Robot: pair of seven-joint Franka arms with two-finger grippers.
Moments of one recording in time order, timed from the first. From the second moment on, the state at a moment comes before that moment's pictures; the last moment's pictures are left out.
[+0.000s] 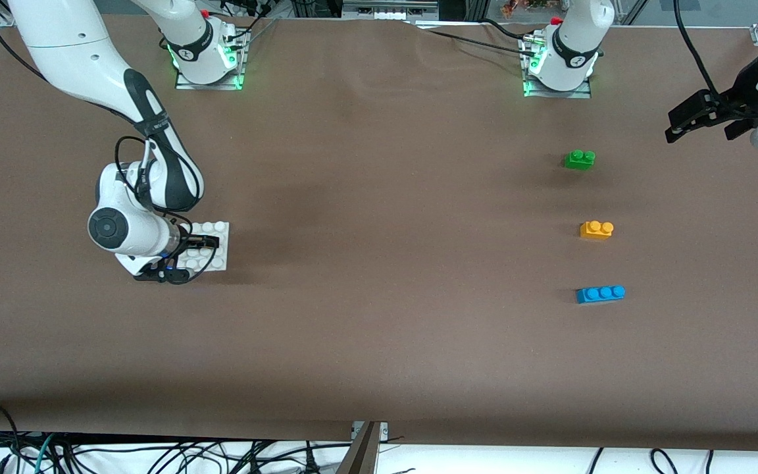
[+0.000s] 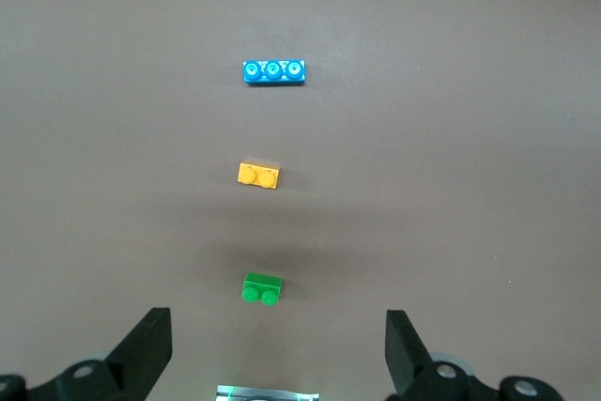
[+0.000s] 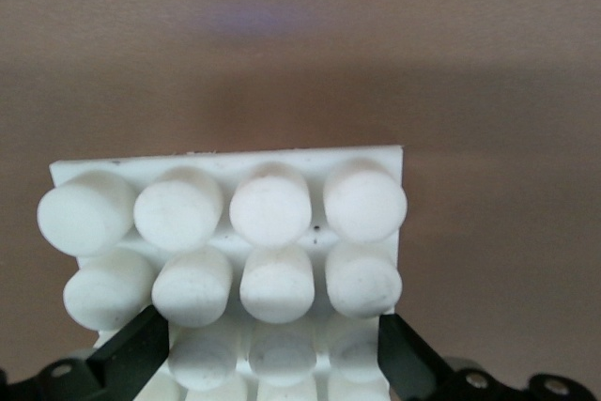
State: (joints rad) left arm -0.02 -0.05 -0.03 -1.56 -0.02 1.45 -0.15; right arm 0.18 0.57 -0.07 -1.92 0.04 2.30 0.09
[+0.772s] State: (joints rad) left arm -0.02 -0.04 -0.03 -1.56 -0.02 1.45 -0.15; right arm 0.30 0.60 -0.02 -1.89 0.10 2.34 0.17
